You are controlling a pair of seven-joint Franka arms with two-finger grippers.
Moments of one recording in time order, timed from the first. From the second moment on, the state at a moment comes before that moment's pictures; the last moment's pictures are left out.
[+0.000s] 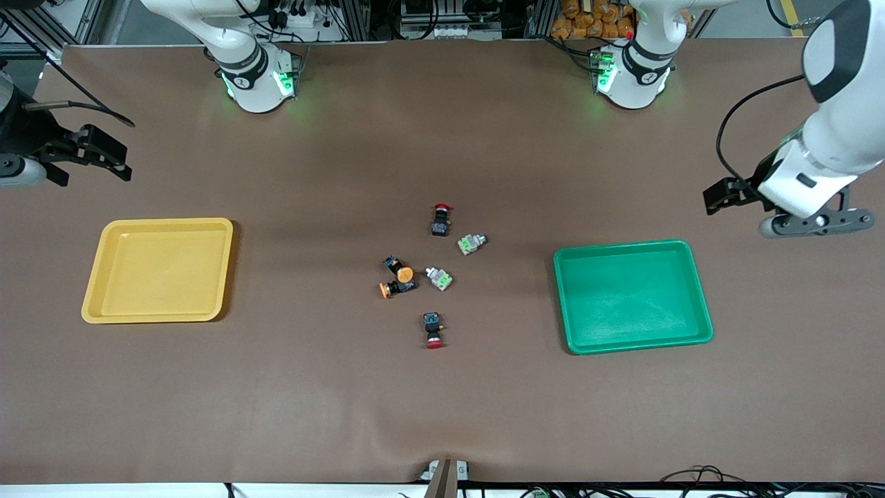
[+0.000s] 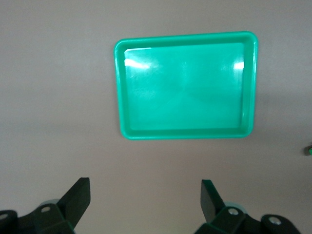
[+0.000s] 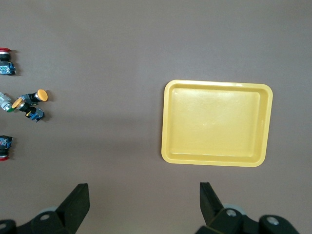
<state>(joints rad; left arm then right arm) 0.04 0.03 -0.16 -1.77 0.05 1.76 -0.16 0.01 -0.05 0.03 -1.59 0.01 1.55 -0.04</state>
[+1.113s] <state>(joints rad) -0.04 0.15 -0.23 -1.78 0.05 1.91 -0.34 0.00 -0.04 0.03 -1.59 0.01 1.55 -0.04</state>
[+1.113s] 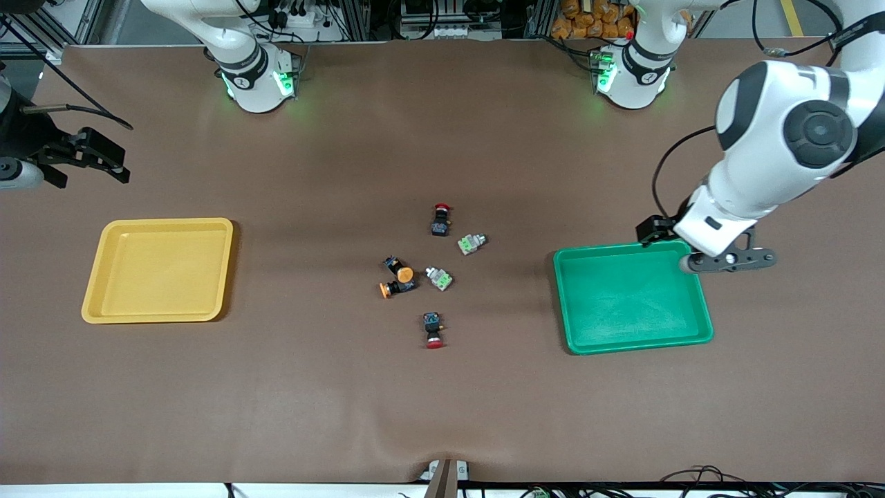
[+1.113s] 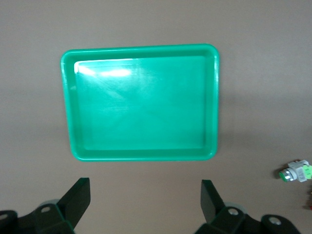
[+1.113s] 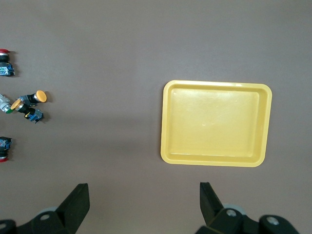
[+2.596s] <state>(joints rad) -0.35 0.31 -0.24 -1.91 0.16 2.17 -0.92 -0.01 0.14 0.02 -1.58 0.00 1.56 -0.04</state>
